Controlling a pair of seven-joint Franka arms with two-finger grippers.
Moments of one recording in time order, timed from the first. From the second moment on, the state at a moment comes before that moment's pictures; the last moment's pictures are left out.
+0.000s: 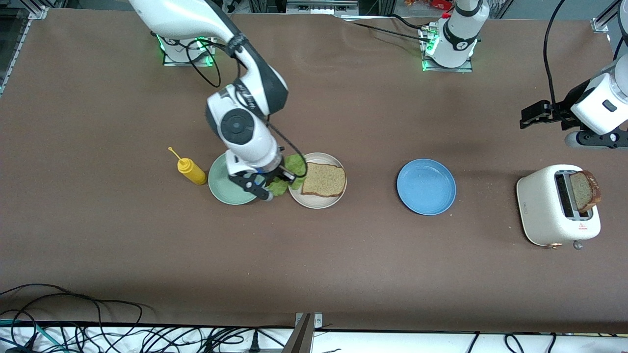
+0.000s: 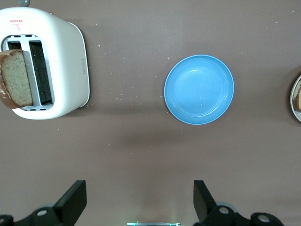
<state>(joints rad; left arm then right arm) -0.11 0.06 0.10 -1.60 -0.01 1.50 0.01 0.61 0.67 0.06 -1.47 0.10 2.19 1.19</state>
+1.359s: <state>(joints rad) -0.11 0.06 0.10 -1.60 -0.01 1.50 0.01 0.69 0.69 -0.02 -1.41 0.05 2.10 1.16</state>
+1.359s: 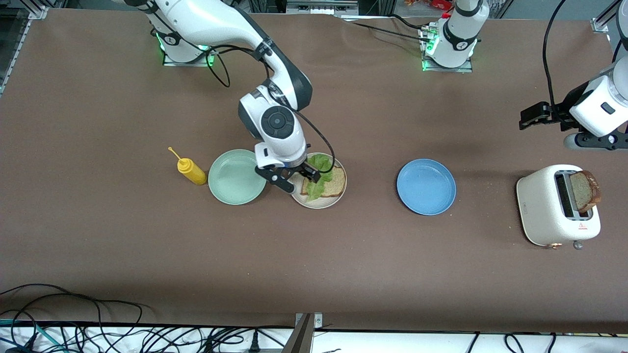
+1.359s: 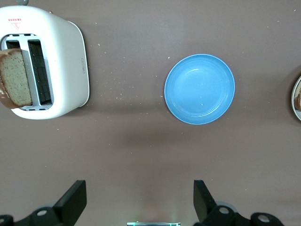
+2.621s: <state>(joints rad) -0.11 0.07 0.10 -1.60 -0.01 1.50 0.01 0.64 0.35 -0.62 -1.64 0.16 1.71 -0.26</state>
